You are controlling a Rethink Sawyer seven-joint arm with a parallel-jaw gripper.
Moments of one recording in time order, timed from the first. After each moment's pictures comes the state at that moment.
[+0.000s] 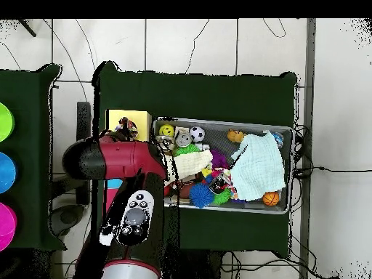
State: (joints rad) arm 0.23 -0.51 -0.20 1.46 0.13 0.41 2.09
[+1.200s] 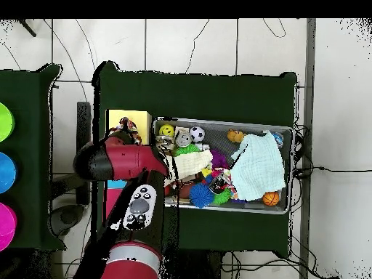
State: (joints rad) arm 0.22 -0.43 -0.20 1.46 0.13 0.22 2.09
